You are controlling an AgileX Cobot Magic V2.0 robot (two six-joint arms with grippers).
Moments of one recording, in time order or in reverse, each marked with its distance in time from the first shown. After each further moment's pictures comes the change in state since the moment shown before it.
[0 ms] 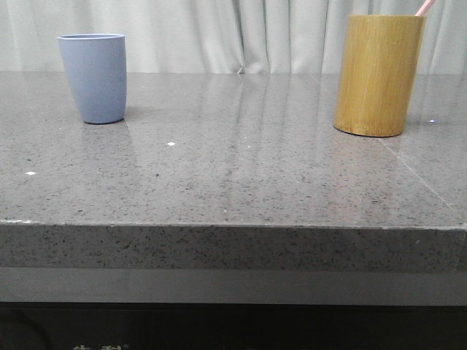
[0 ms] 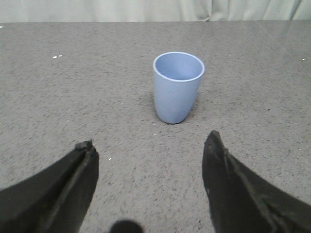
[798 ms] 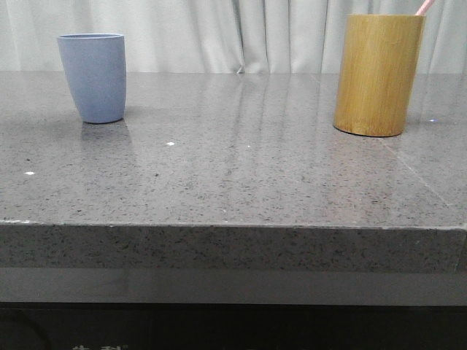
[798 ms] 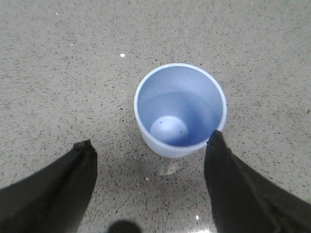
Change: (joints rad) left arm -0.034 0.878 -0.788 0.038 0.330 0.002; right arm 0.000 0.000 0.000 0.000 0.002 0.000
